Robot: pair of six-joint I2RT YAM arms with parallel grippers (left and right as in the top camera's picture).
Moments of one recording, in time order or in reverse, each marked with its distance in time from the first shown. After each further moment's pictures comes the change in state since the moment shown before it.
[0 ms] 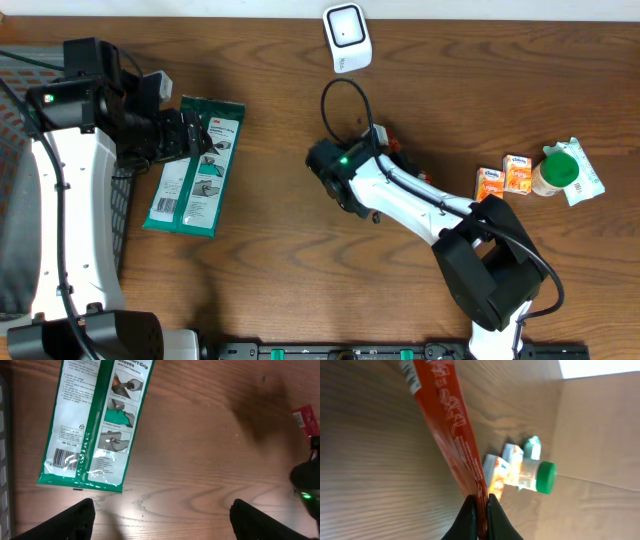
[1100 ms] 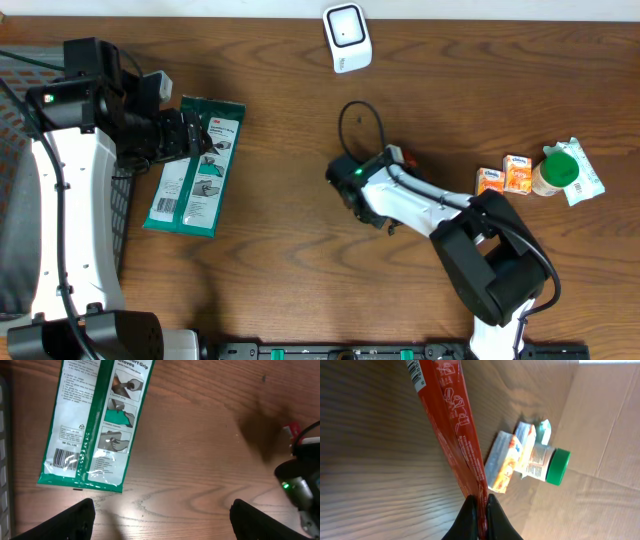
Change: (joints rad) left arm 0.000 0.000 0.000 0.000 0.000 0.000; right arm -0.058 0.002 -0.164 0.077 -0.026 -0.082
